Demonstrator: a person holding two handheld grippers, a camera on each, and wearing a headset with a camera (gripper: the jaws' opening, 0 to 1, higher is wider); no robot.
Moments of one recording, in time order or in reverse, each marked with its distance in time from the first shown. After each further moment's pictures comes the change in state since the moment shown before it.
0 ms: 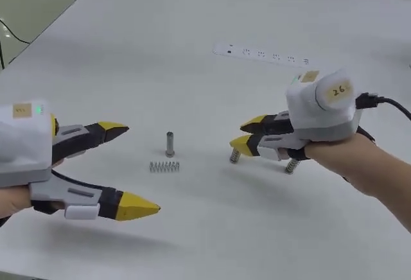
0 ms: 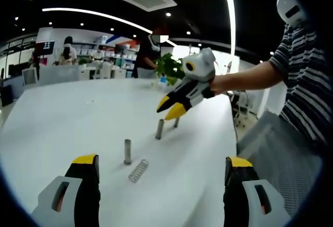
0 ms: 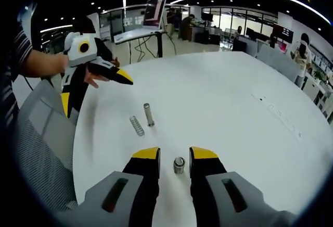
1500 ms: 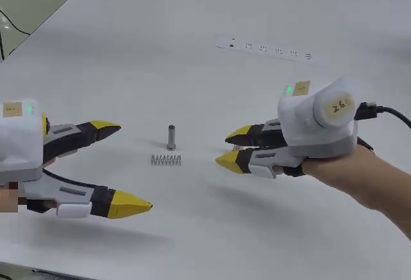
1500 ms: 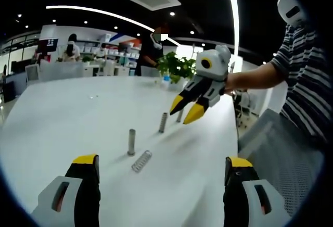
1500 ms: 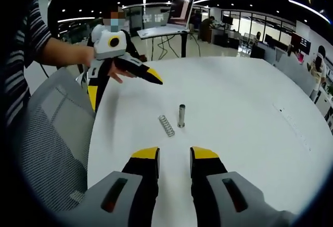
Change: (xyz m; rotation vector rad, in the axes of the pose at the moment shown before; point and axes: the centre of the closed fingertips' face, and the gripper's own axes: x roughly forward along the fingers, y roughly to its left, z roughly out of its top) left arm -0.010 0.004 -0.014 -0.020 0.007 0.024; right arm 0.010 0.050 0.000 -0.126 0.029 0.135
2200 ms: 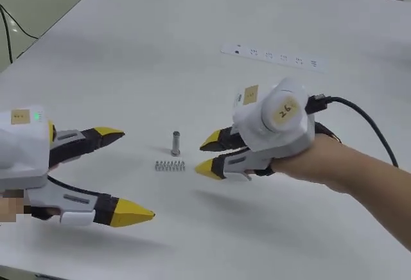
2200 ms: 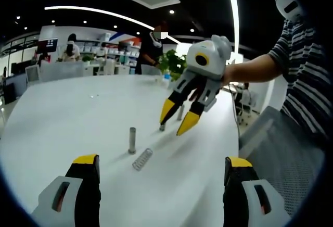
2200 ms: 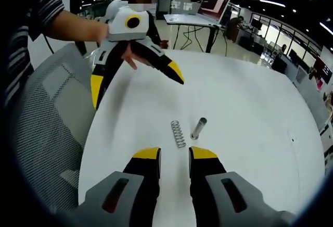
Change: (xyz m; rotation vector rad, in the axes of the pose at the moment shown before) left arm -0.002 0.001 -0.003 0.013 0.015 0.009; right arm 0.039 0.019 0.011 -0.221 0.113 0.107
